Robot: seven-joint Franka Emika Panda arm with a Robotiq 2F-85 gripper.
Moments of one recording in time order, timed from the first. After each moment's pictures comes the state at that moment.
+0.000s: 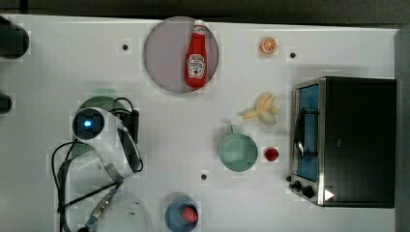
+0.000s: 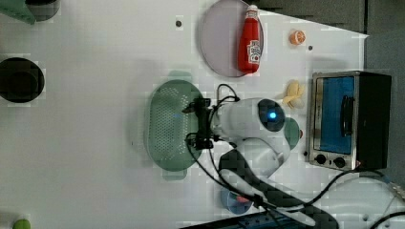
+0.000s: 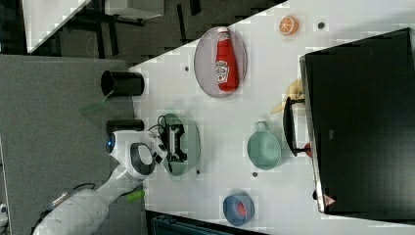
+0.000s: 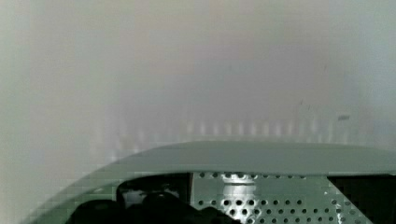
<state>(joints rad) 0.31 0.52 0.18 -2.18 -0.01 1.04 1.30</state>
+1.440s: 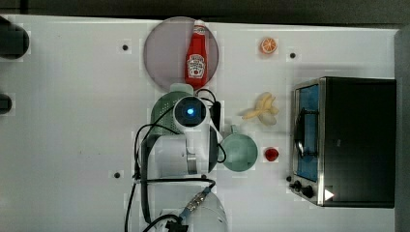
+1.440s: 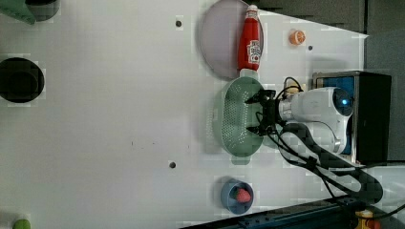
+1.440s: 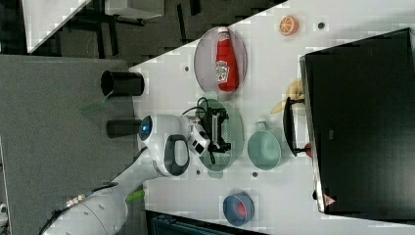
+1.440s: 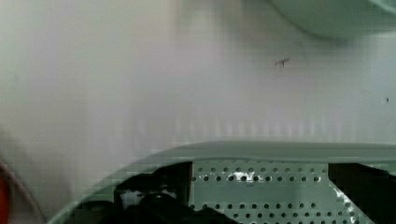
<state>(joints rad) 0.13 0.43 -0.06 -2.30 0.00 1.05 0.93</state>
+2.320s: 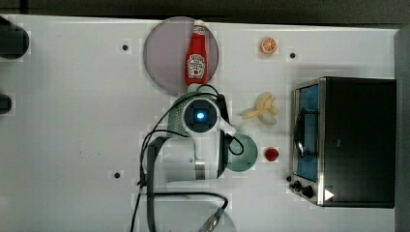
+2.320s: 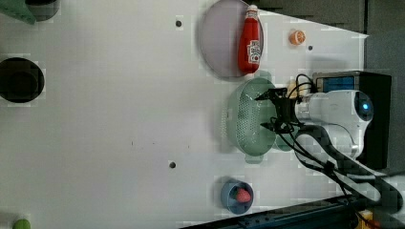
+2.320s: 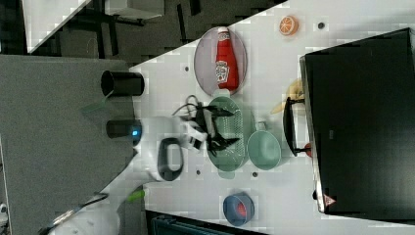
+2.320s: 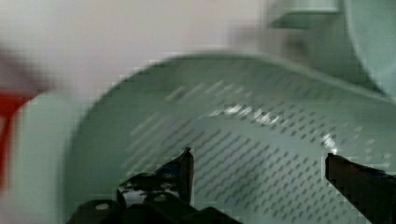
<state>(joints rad) 0.09 0.32 -0.04 -2.34 -0.03 1.06 0.64</state>
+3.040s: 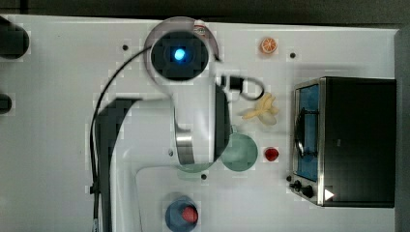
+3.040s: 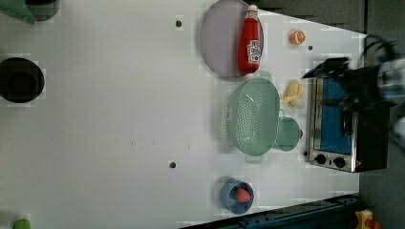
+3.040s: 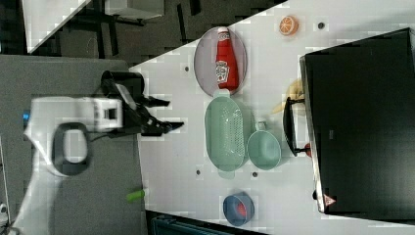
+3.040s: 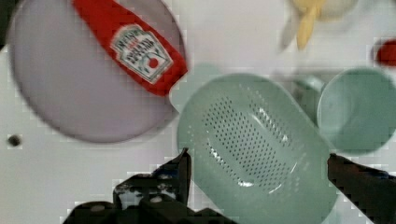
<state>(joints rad) 0.13 0.10 -0.05 -1.91 -0.03 0.41 0.11</state>
